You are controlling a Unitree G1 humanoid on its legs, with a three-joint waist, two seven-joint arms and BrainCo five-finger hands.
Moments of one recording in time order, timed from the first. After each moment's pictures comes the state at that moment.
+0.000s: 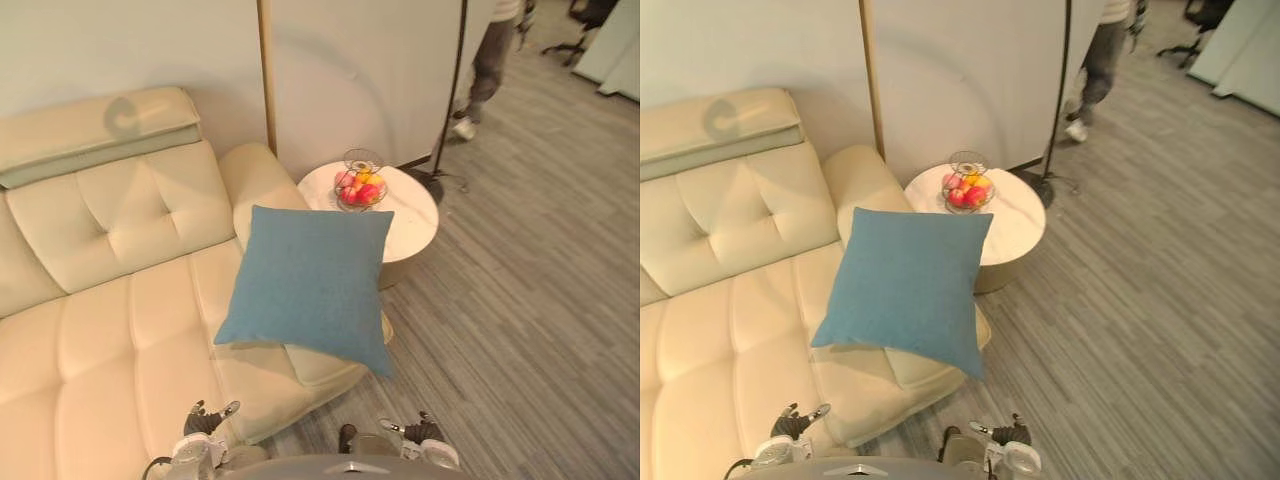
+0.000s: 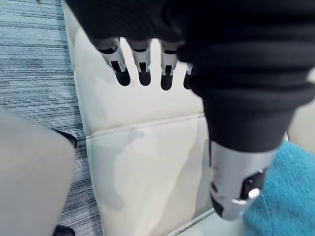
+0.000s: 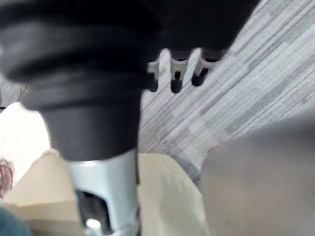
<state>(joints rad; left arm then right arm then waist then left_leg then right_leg) 0.07 -0.04 0.25 0.97 -0.01 -0.02 0.16 0.10 -0.02 -0.26 0.87 -0.02 0.00 -0.18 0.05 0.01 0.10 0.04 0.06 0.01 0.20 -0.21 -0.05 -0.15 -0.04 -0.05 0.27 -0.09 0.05</state>
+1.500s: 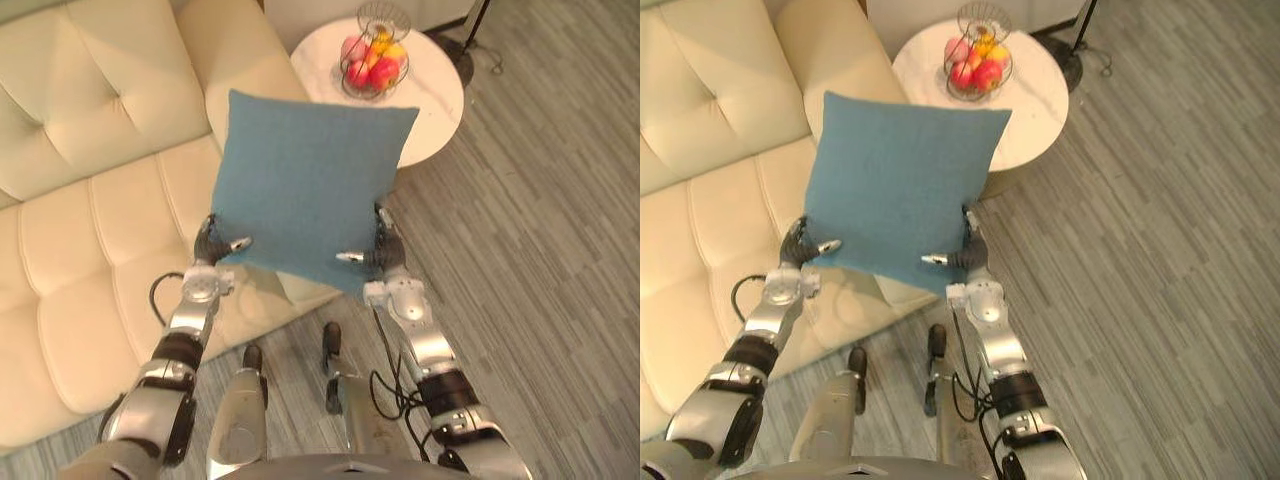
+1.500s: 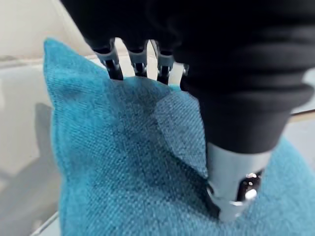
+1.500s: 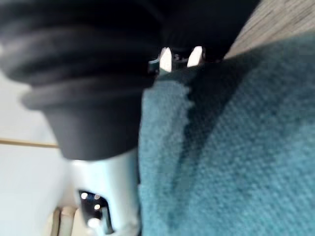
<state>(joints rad) -0.57 0.20 -0.04 0.77 -0.05 -0.02 0.26 -0.33 -0.10 0.14 0.22 0.00 -0.02 -0.23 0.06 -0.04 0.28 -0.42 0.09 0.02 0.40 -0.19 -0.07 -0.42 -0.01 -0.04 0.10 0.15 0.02</state>
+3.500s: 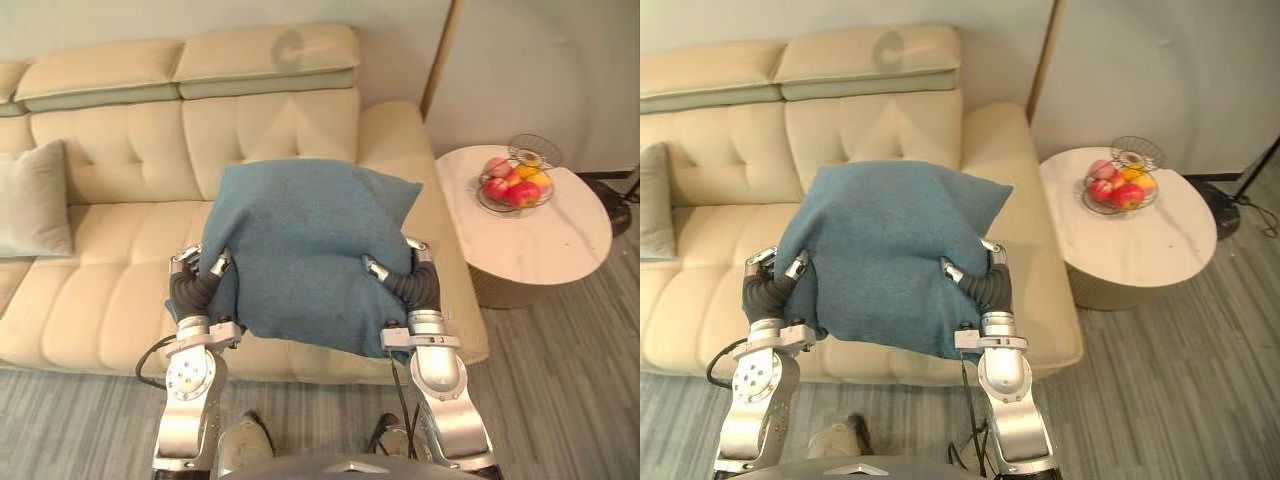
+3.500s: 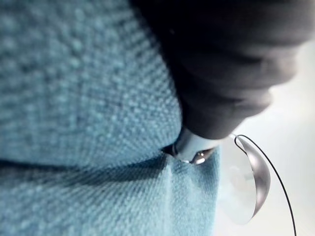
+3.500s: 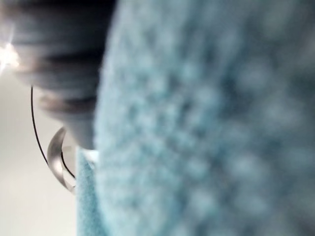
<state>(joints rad) 0.20 -0.02 -0.09 -0.30 -0.13 -0.11 0.29 0.17 -0.07 0.18 -0.41 -0.17 -0.04 -0.23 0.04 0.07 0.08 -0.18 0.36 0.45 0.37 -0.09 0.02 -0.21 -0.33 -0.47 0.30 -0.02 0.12</state>
